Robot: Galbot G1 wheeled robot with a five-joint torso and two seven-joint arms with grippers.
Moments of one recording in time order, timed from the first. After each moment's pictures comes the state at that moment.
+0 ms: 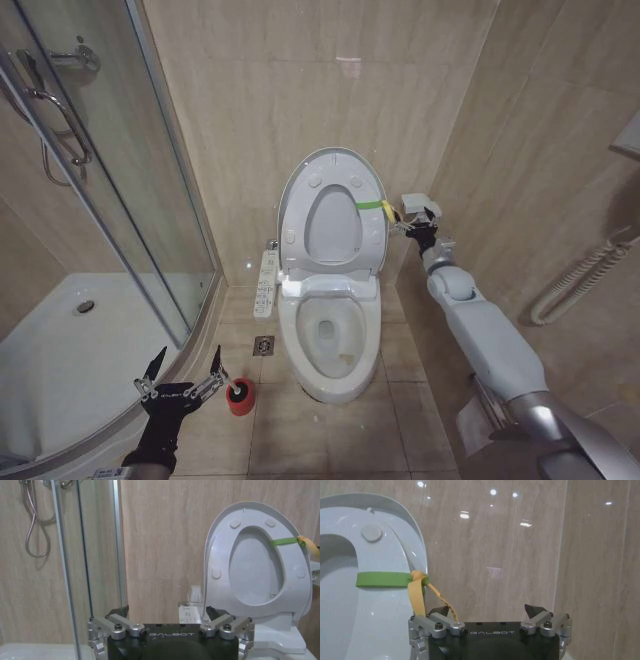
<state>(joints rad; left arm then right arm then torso) 1.86 -1.39 -0.59 -2.40 -0.15 0.02 -0.11 -0.50 1.06 0.25 1.21 0.44 0.12 0.05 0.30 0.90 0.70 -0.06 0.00</state>
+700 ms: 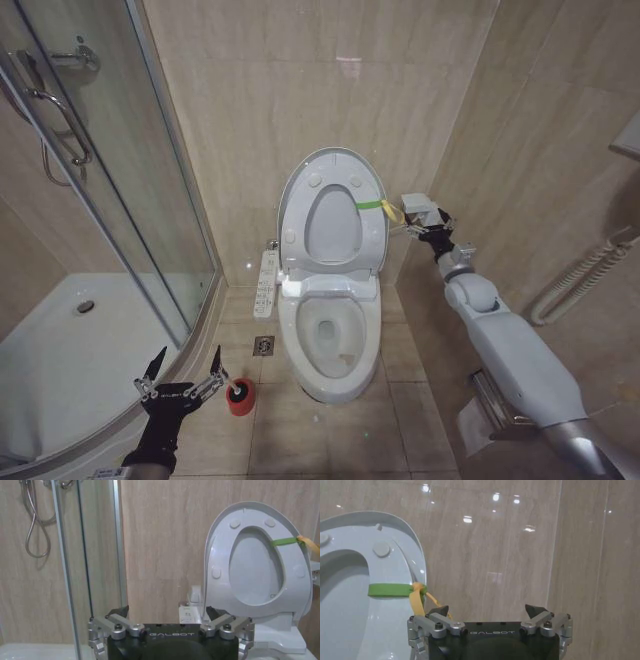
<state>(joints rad) 1.86 -1.39 -0.59 -2.40 -0.15 0.02 -0.11 -0.62 0.97 0.30 1.38 0.48 0.10 0.05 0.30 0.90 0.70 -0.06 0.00</state>
